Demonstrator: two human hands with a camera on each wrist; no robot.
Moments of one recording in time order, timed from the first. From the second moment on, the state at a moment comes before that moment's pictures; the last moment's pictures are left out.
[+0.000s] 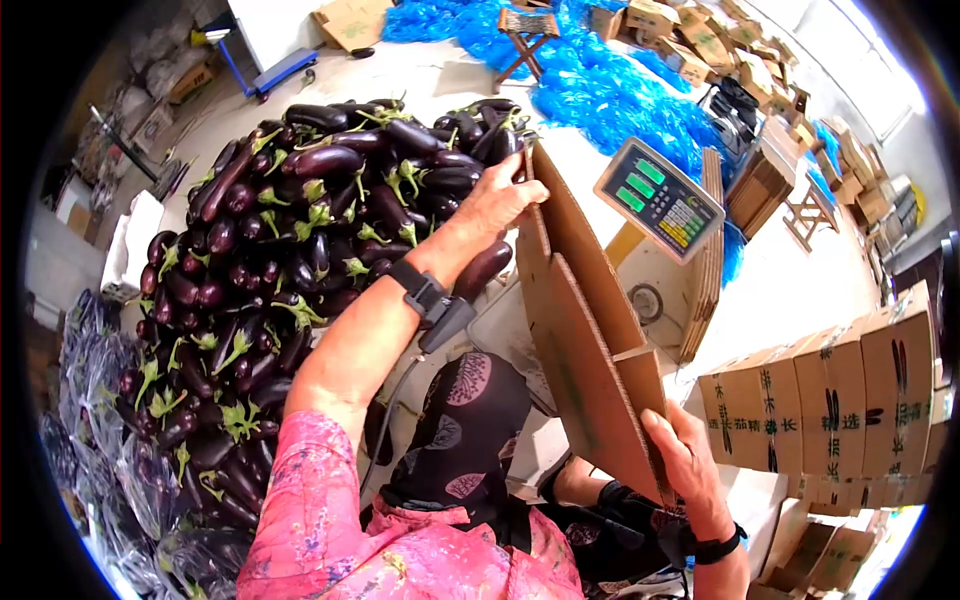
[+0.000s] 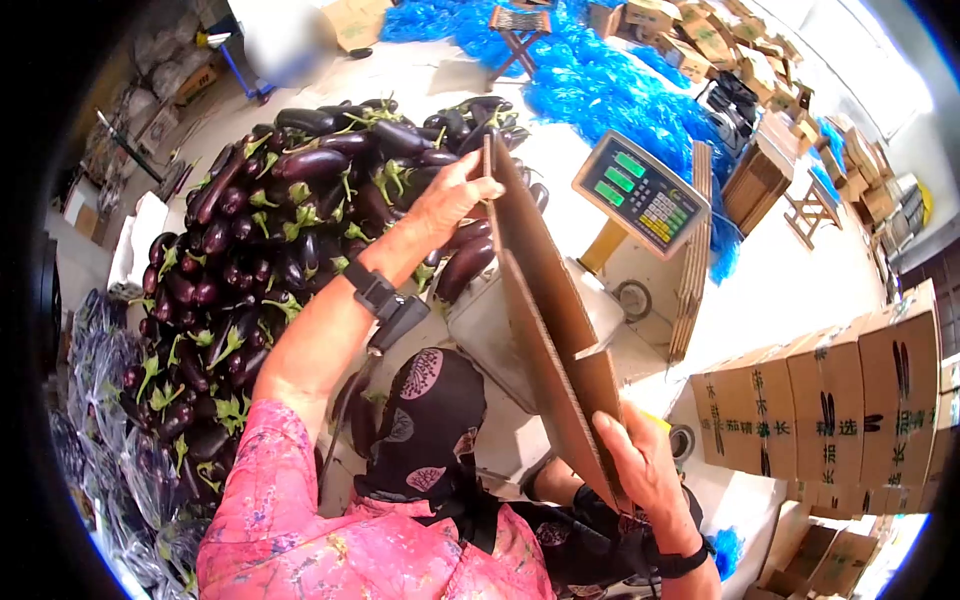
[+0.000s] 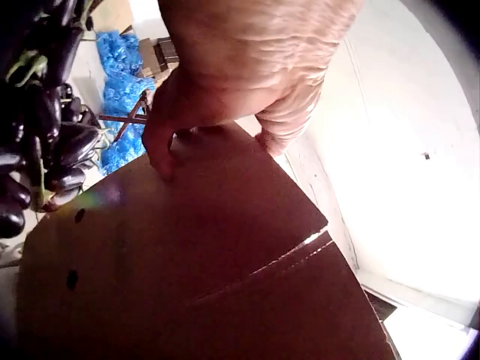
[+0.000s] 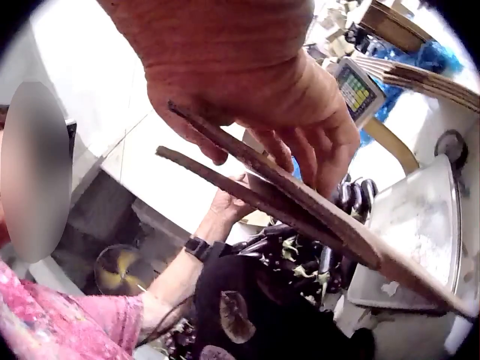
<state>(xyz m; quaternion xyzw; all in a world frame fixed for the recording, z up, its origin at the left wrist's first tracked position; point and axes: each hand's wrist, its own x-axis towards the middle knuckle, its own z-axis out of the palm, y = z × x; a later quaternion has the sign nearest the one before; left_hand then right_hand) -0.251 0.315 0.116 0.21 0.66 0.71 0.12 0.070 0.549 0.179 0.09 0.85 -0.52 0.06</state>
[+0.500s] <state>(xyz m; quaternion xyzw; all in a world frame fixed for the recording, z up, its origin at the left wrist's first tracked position) -0.199 0.305 0.144 0.46 0.85 0.26 -0.01 0.027 0.554 0.166 0.08 0.91 -0.28 -0.28</state>
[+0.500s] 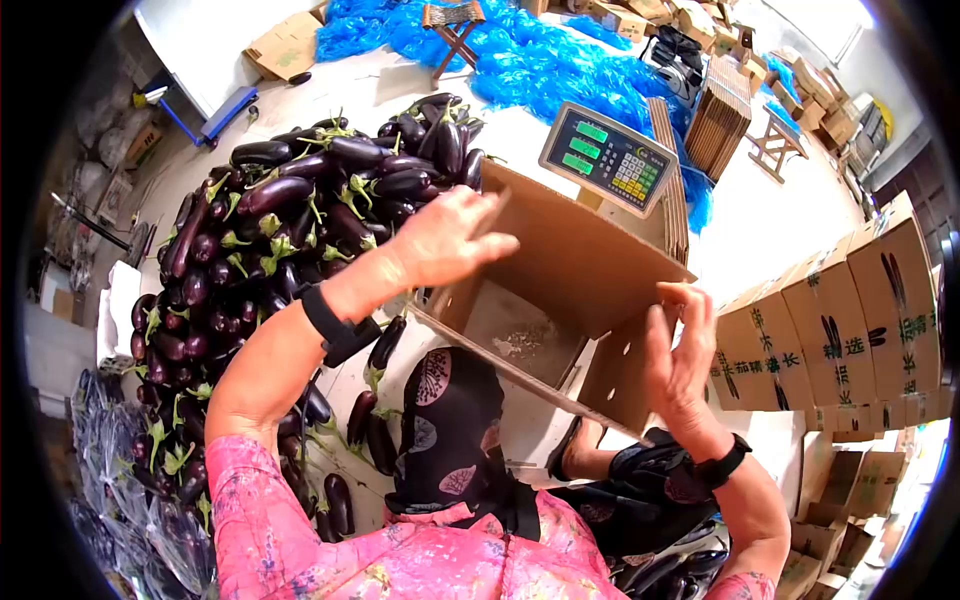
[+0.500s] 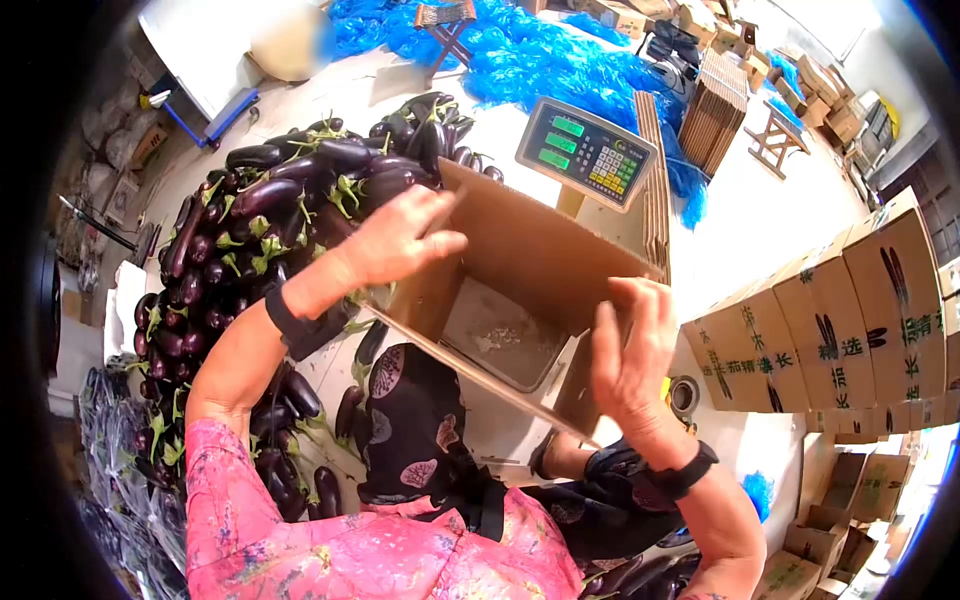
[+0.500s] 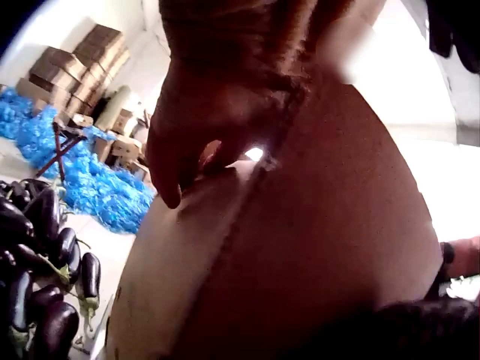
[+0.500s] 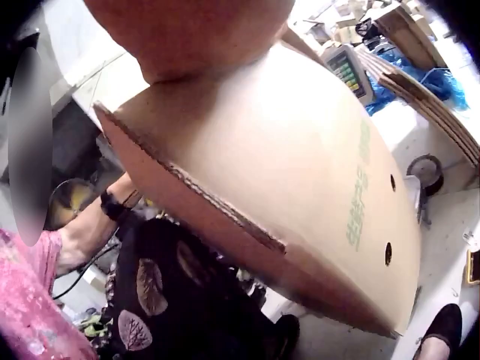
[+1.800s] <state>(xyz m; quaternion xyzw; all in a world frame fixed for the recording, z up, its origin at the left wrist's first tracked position) -0.212 0.268 0.043 0.07 0.87 0.48 -0.01 -0.022 0.539 0.155 -0.07 0.98 -0.11 -0.14</state>
